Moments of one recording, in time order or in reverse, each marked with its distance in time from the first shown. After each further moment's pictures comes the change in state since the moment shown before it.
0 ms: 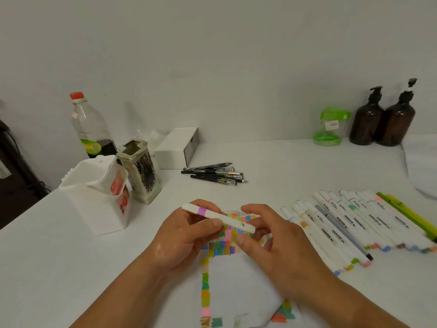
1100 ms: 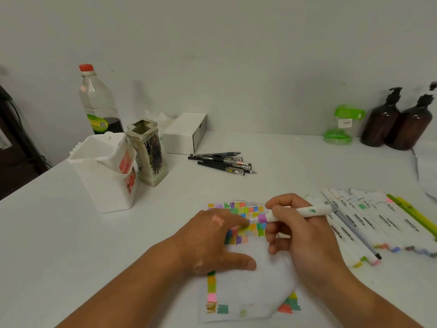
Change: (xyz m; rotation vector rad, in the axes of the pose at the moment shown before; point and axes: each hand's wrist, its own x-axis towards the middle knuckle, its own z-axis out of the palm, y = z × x) left_hand -0.004 -0.011 0.011 1.464 -0.224 0.129; right_hand 0.005 0.000 0.003 0.742 0.112 0.140
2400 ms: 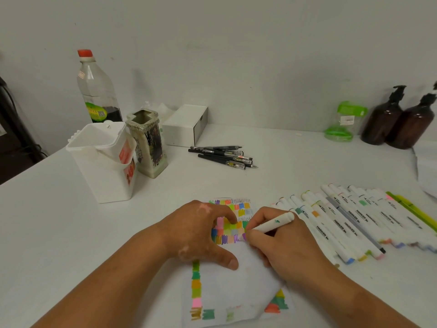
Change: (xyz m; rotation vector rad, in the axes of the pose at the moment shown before) left_hand -0.007 -0.009 -0.019 -0.005 -0.129 -0.096; right_hand -0.002 0.014 0.009 -0.683 -0.122 0.038
